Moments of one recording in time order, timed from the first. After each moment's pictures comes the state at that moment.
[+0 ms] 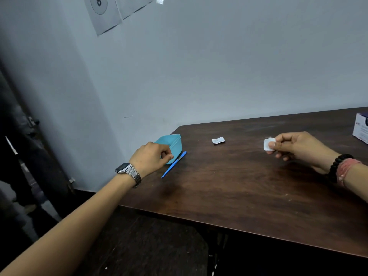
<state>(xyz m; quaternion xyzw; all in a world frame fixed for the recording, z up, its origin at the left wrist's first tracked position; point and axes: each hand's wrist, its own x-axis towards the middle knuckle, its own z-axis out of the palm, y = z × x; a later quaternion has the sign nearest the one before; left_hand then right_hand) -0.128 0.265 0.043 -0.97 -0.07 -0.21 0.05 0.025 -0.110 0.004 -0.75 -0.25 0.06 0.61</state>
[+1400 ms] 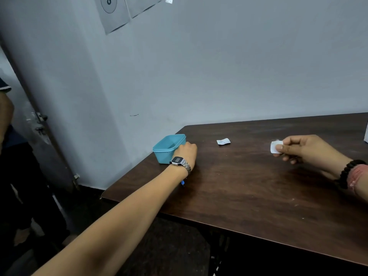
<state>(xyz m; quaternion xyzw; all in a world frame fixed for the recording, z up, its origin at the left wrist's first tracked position) -0.051 0.196 0.016 -0.96 -0.17 -0.14 0.17 0.023 -0.110 0.006 -0.74 -0.25 0.05 0.62</state>
